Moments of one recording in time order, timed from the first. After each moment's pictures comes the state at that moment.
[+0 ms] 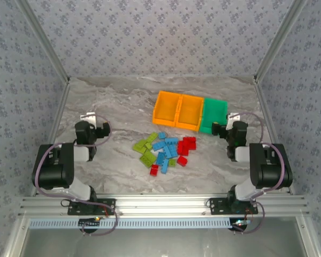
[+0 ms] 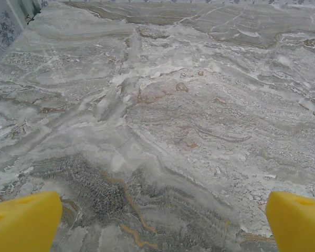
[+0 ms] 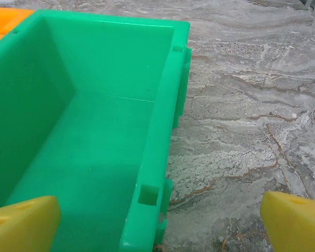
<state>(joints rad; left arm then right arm) 0.04 1.54 0.40 0.72 0.01 -0.01 -0.04 1.53 0.38 0.70 -0.02 -0.02</state>
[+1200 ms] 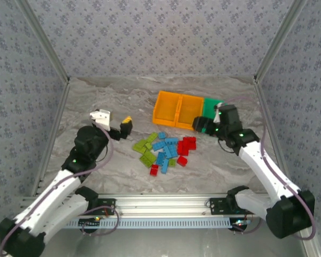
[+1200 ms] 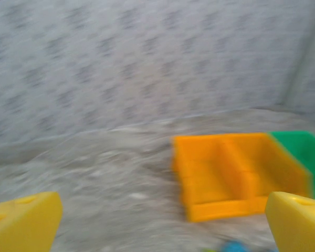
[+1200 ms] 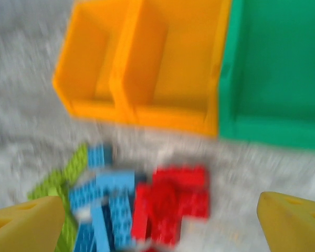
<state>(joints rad) -0.58 0.72 0.62 0.00 -0.09 -0.10 0.36 1.09 0.87 -0.58 -0.12 0.52</state>
